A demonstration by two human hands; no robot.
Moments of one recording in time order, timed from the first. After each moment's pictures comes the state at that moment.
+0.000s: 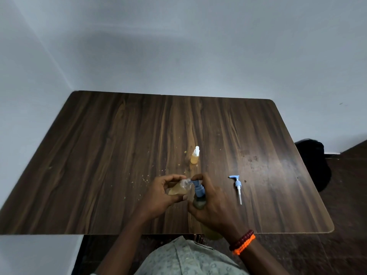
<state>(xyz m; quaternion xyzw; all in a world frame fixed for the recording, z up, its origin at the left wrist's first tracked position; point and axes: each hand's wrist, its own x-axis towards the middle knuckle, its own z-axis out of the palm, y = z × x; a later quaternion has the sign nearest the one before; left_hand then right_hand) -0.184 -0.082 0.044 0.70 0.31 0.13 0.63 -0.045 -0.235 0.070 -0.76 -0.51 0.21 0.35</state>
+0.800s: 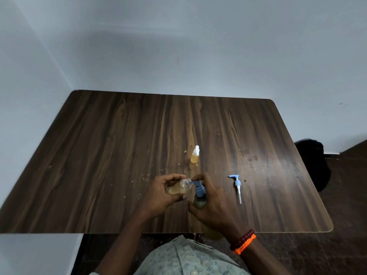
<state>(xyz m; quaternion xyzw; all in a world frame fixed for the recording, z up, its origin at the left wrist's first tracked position) -0.184 -0.083 0.047 0.71 0.31 0.13 0.62 -0.045 -0.236 0.066 -0.77 -0.51 0.20 0.34</state>
